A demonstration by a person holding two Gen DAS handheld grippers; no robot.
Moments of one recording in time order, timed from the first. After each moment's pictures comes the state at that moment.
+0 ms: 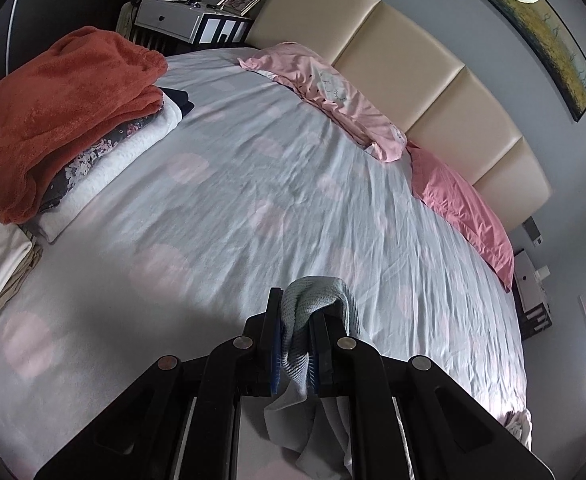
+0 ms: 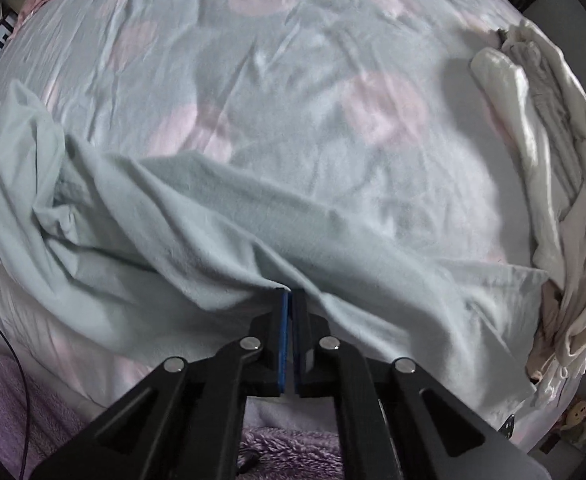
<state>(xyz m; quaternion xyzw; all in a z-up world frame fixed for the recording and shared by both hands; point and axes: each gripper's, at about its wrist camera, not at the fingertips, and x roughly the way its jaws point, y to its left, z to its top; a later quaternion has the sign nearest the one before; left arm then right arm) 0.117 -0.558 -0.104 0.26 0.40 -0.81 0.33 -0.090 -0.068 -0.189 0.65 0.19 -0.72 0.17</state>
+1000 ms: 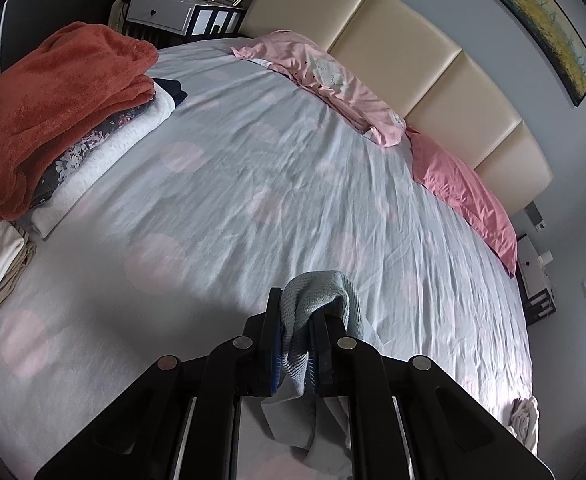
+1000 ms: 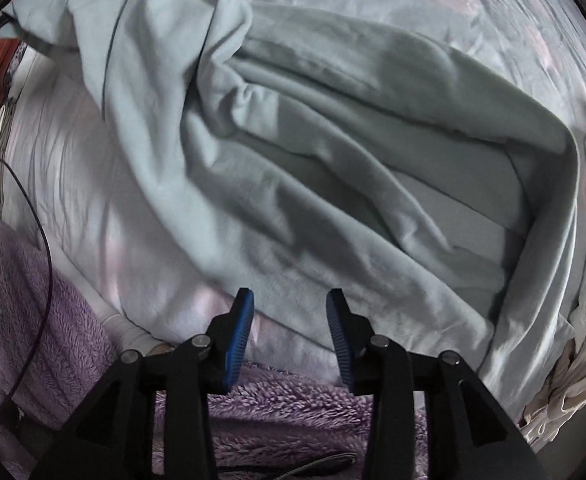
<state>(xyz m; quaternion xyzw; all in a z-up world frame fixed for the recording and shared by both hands) 0.109 -0.553 -0.114 0.29 0.39 -0.81 0.32 -0.021 -0.145 -0.208 0.69 0.29 -0.58 0.32</state>
